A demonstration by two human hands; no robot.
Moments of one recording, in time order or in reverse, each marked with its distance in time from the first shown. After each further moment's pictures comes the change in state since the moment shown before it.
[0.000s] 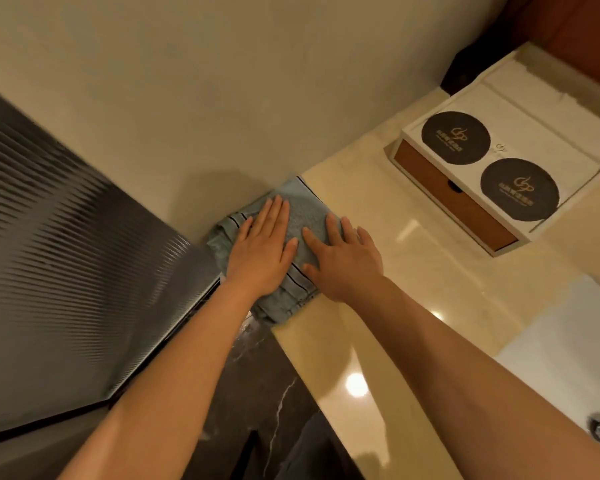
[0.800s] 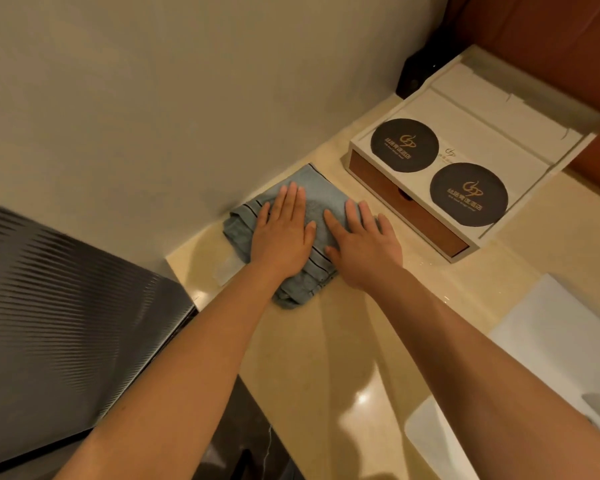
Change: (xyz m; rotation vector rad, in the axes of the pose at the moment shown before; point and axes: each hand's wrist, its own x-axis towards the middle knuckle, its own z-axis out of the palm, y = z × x) left_hand 0.070 0.085 0.007 0.053 0.007 0.008; right_hand 0.007 0.092 -0.002 0.012 0.138 0.117
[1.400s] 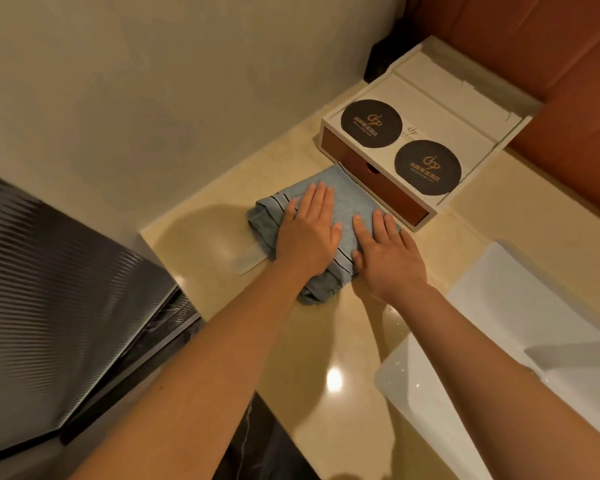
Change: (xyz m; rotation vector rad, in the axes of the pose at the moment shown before) left_hand -0.030 0.066 0.024 -0.013 0.086 0.198; right_hand -0.074 0.039 0.024 0.036 -0.017 0.170
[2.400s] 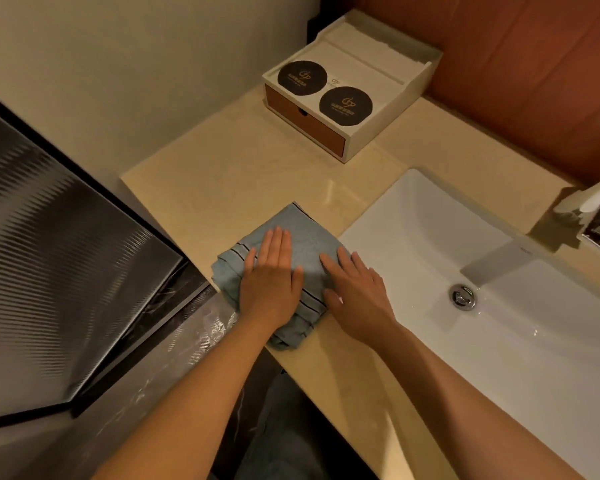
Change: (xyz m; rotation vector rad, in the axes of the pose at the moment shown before) left_hand -0.193 0.094 0.029 -0.039 0.032 -0.141; right_hand -0.179 0.042 0.093 0.357 0.078 -0.125
